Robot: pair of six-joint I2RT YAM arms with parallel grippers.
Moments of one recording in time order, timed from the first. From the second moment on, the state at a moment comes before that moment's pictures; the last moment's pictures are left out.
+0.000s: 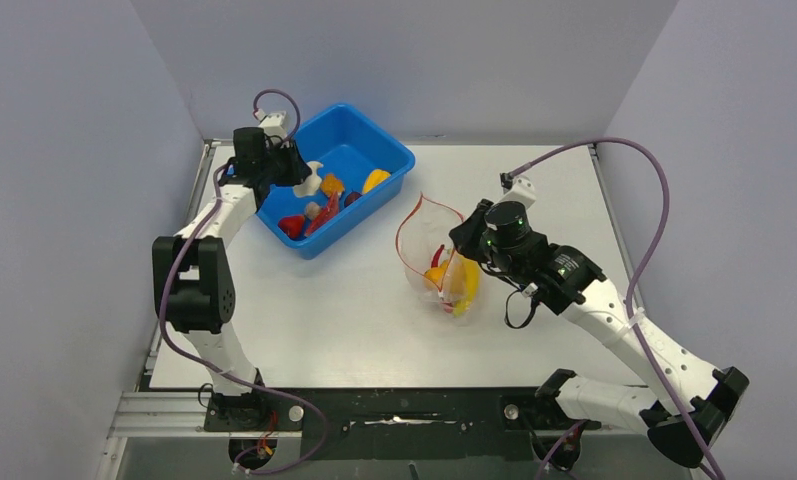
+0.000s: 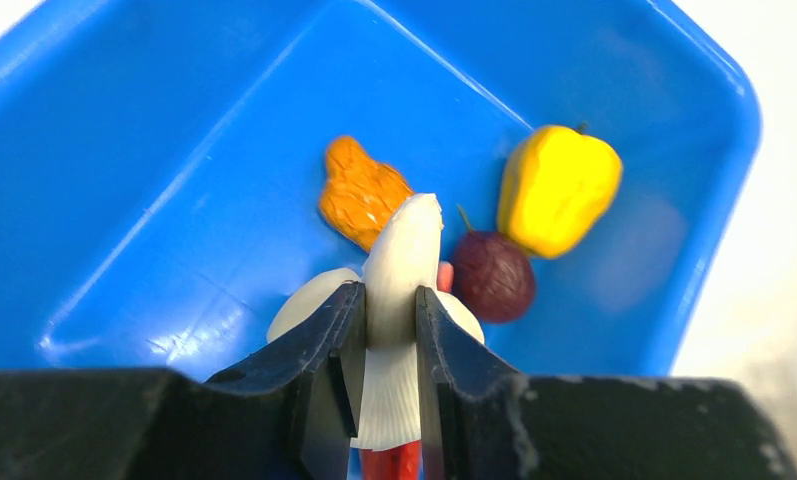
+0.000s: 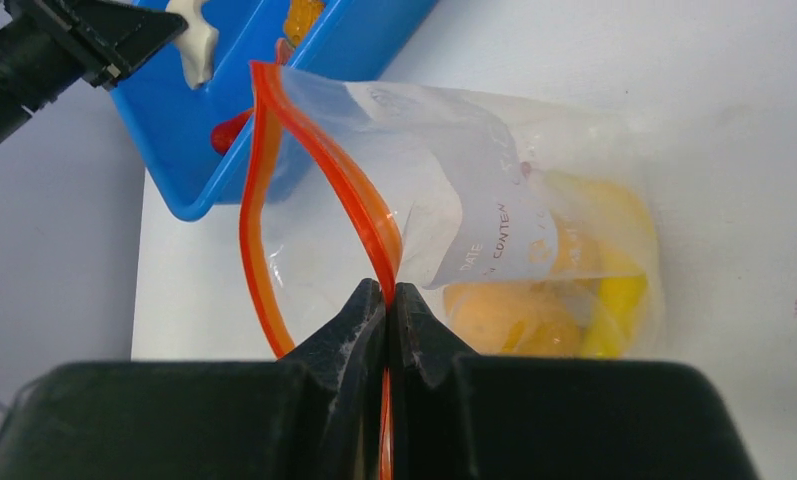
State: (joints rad) left arm -0.05 1.86 1.42 -0.07 0.30 -0.17; right arm 0.73 1.08 1.13 -0.59 0.31 0.81
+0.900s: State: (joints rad) left arm -0.24 1.30 1.04 -0.07 0.56 -0.47; right arm 0.74 1.26 1.03 -0.35 0.21 0.85
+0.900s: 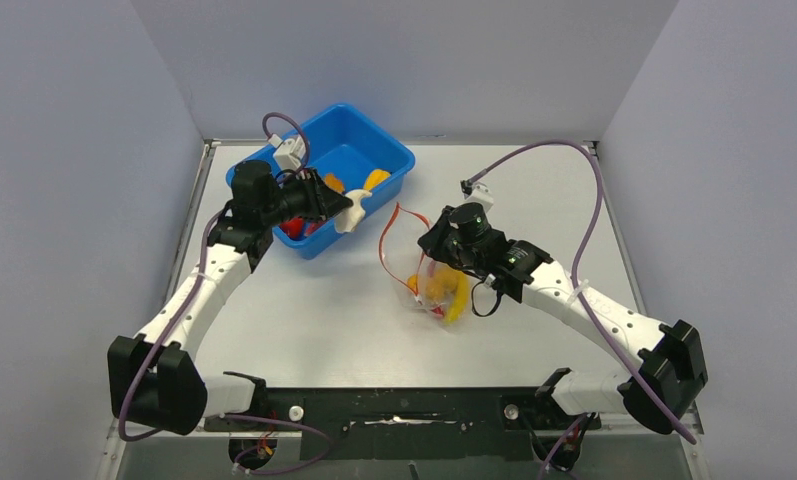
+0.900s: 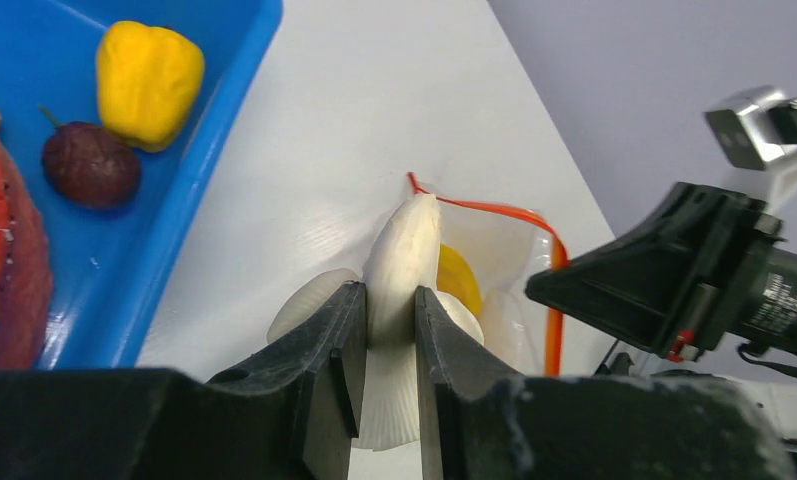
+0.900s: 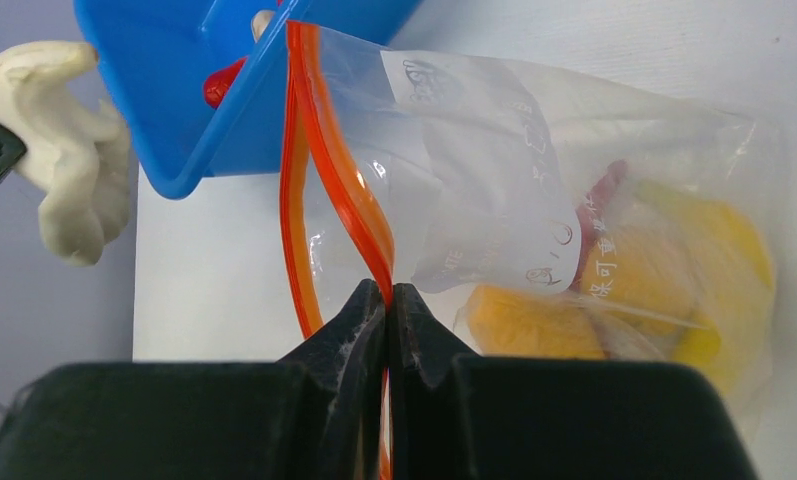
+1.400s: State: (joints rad) left arm -0.40 1.21 0.90 0.05 0.49 -0.75; right arm 0.74 1.29 1.03 -0.29 0.16 0.85
